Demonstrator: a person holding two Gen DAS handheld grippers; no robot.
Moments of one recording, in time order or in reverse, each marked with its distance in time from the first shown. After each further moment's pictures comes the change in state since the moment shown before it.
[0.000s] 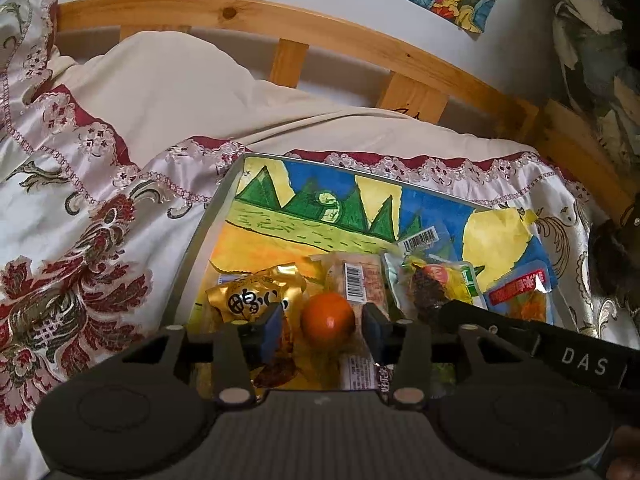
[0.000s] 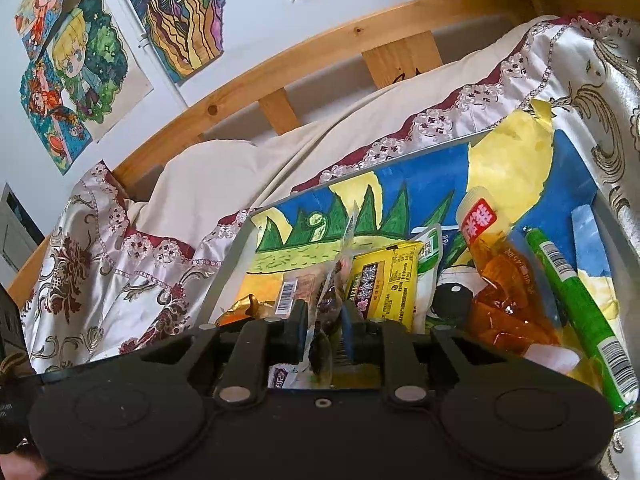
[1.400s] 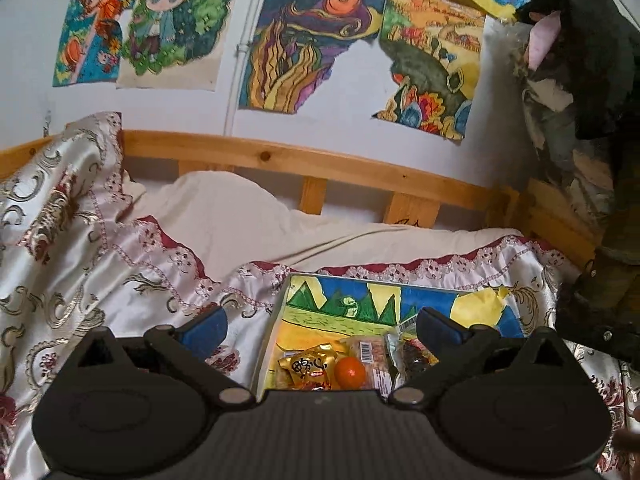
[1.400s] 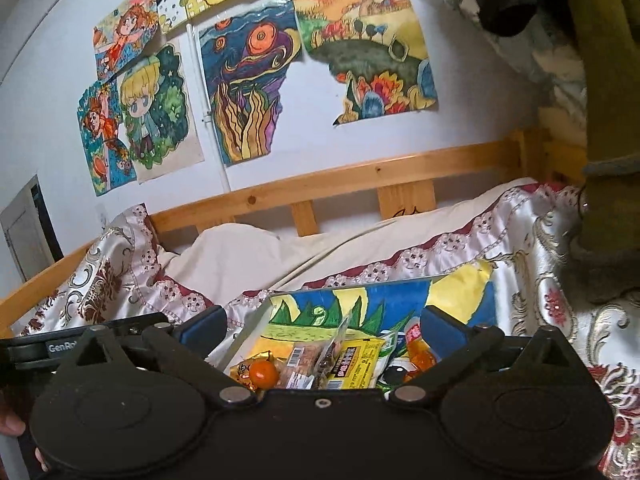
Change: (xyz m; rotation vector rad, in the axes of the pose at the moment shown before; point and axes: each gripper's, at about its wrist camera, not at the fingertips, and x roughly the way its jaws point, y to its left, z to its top) left arm -0.147 -0.013 -0.002 0.067 -0.312 0.101; right arm -0.152 0.030 0.003 -0.215 -0.276 -0.039
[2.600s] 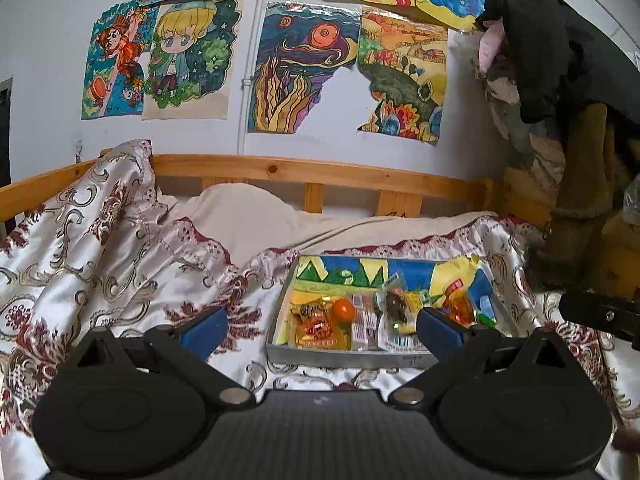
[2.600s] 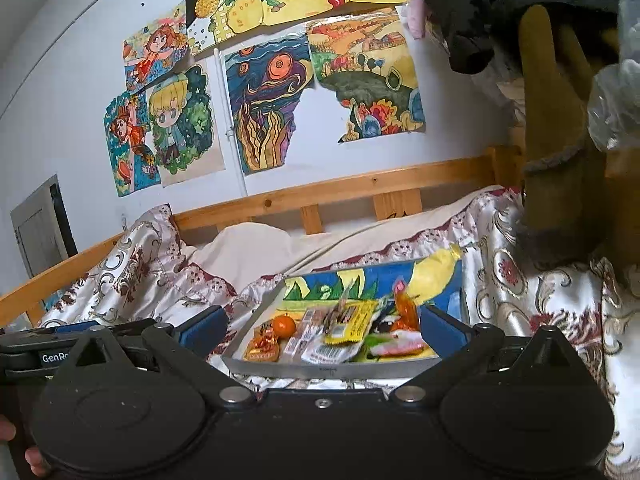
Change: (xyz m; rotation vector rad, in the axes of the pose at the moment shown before) left arm -0.120 -0.023 -0.063 0.082 -0.055 0.041; right arm -0.124 0.017 -0.060 -0.023 -0.062 -0.008
